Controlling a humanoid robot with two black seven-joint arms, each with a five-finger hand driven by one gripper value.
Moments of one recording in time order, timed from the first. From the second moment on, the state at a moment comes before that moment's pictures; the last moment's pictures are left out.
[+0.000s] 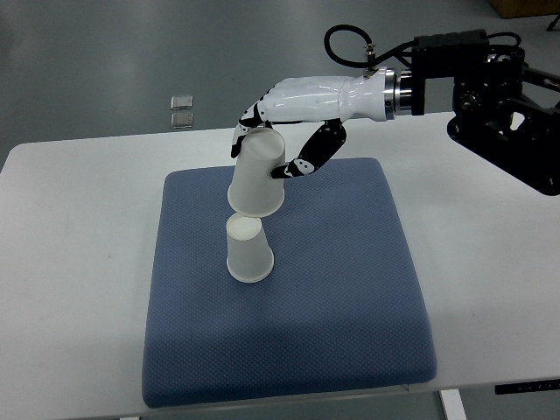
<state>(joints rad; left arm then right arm) -0.04 0.00 -0.15 -0.16 0.08 0.03 0.04 1.16 -0.40 0.54 1.24 -1.70 0.44 0.52</state>
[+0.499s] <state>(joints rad) -0.04 0.00 -0.15 -0.16 0.08 0.03 0.04 1.16 -0.33 0.49 1.23 -1.73 0.46 0.47</state>
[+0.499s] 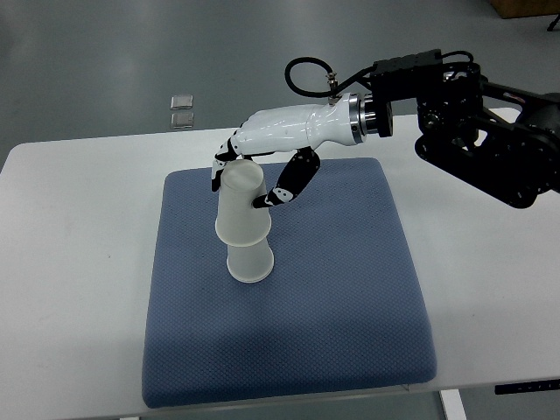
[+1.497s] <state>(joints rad) -0.04 0.00 -0.15 -0.16 0.08 0.03 0.04 1.13 -0.29 0.48 1.22 -1.73 0.45 0.38</state>
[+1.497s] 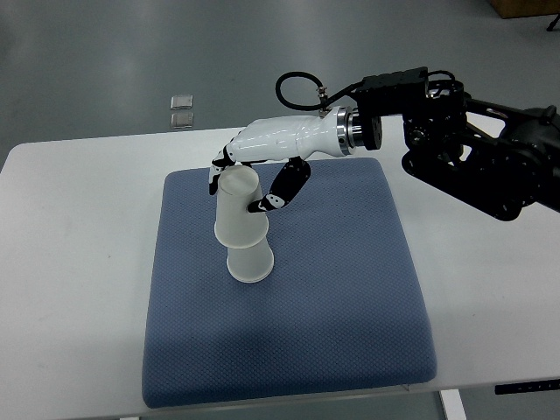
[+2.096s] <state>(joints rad) -0.04 0.00 -0.15 -0.16 0.08 0.03 0.04 1.09 -0.29 0.47 1.22 -1.72 0.40 0.39</state>
